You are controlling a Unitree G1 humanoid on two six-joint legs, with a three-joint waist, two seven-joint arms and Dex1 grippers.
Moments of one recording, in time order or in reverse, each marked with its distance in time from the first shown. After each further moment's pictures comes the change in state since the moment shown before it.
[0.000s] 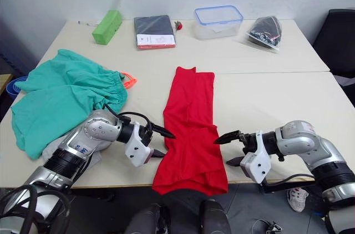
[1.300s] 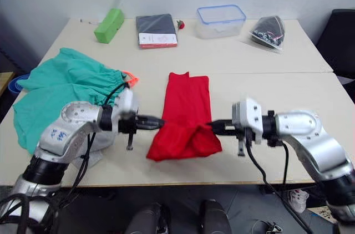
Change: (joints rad) left arm 0.023 -0.025 0.294 -0.335 -0.620 1.246 0.107; right arm 0.011 0.011 -0.172 -0.557 0.711 1.375 -0.059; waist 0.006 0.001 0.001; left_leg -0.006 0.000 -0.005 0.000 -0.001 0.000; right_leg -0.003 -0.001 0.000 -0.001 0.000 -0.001
